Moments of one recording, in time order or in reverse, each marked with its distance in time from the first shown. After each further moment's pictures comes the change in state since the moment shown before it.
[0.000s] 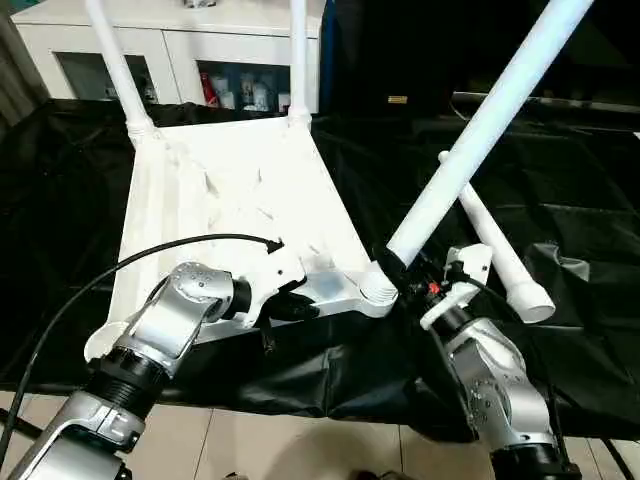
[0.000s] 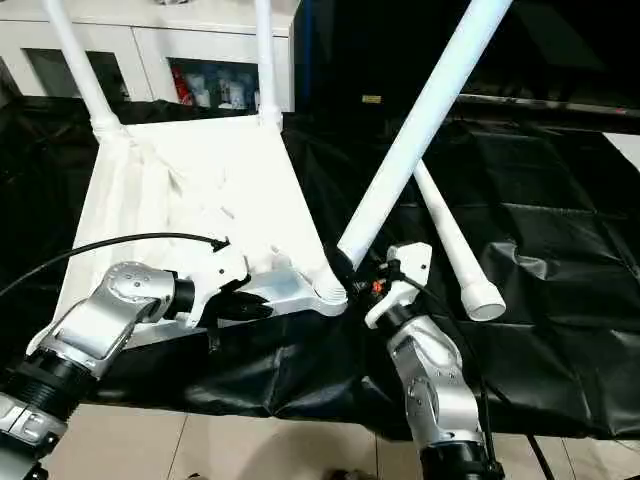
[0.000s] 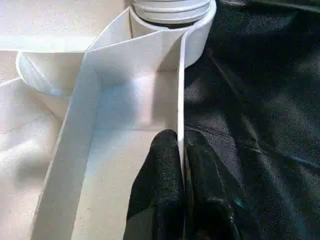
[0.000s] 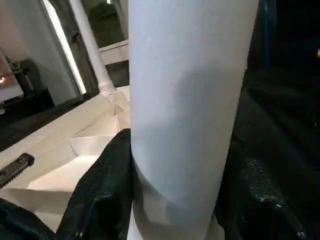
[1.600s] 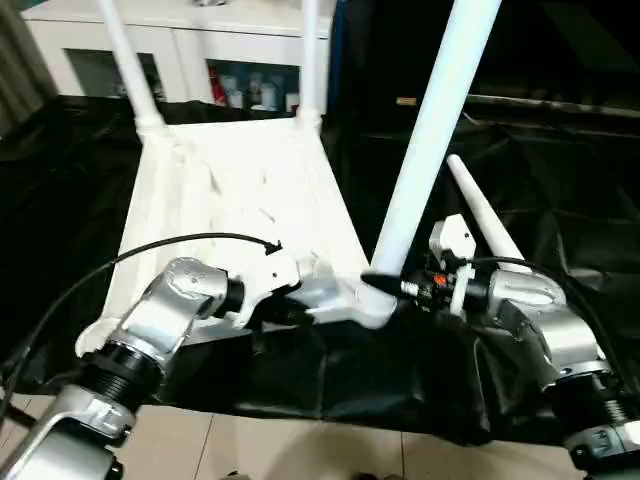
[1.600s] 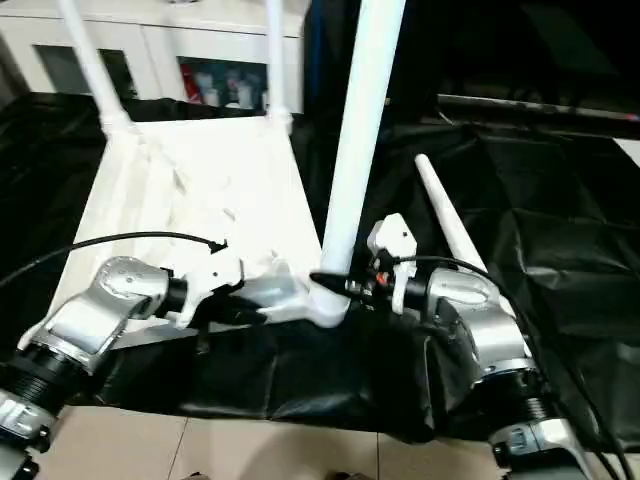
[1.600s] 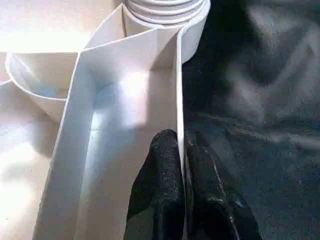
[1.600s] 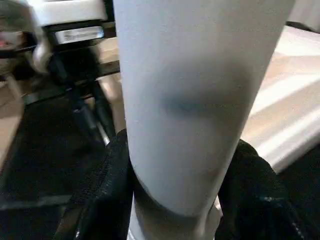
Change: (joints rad) left arm -0.026 0.074 -0.032 0.029 -0.001 -0.062 -0.174; right arm -0.263 -0.350 0.193 0.145 -0.040 0.142 0.583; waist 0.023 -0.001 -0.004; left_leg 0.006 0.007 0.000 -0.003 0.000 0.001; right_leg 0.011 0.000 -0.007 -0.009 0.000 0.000
